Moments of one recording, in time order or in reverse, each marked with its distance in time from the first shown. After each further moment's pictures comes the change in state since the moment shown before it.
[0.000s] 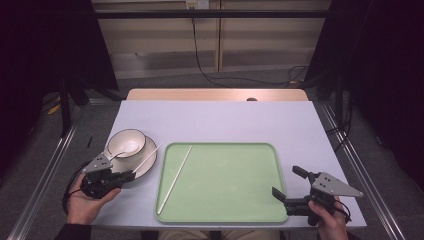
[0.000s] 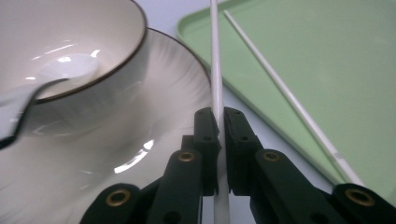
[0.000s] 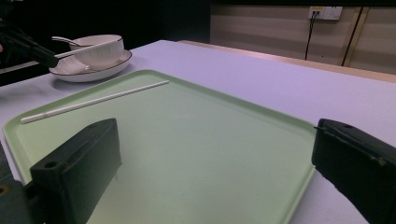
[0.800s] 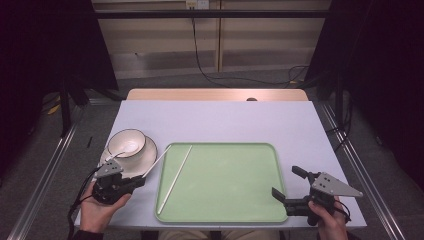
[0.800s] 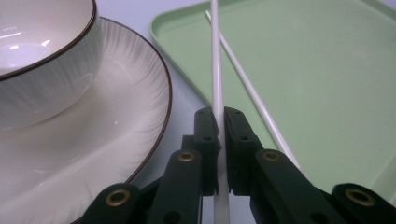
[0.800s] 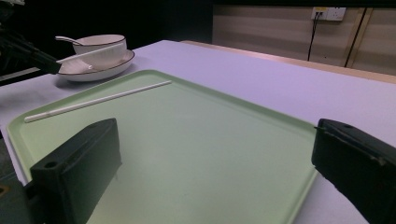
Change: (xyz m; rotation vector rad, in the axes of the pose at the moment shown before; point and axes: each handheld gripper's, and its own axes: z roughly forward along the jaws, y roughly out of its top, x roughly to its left) left arm -0.029 0.003 0.011 -0.009 0.014 -0.087; right arm 0.001 0.000 0.000 0.000 0.009 -0.001
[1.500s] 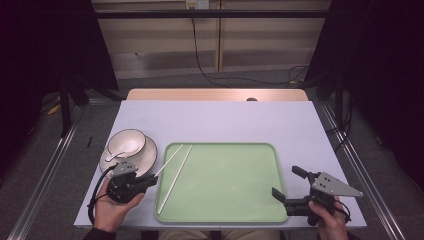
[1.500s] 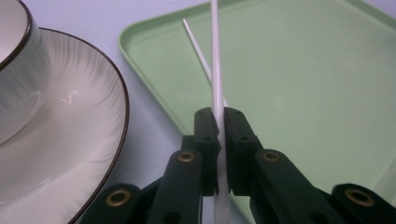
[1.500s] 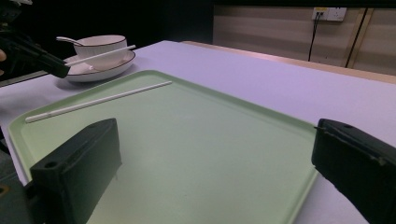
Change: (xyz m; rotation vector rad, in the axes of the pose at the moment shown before) left arm -0.026 0.013 0.021 0.007 -0.007 0.014; right arm 0.000 0.000 0.000 -0.003 0.000 0.000
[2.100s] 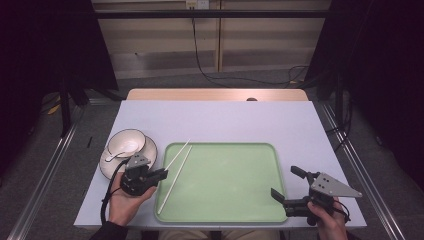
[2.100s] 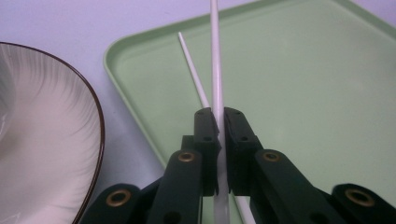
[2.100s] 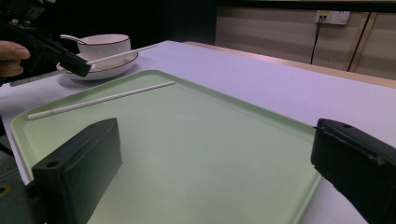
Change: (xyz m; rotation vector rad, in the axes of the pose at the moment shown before) left arm -0.011 0.018 0.025 -0.002 0.021 -0.035; right arm 0.002 0.001 0.001 -0.002 0.011 -0.023
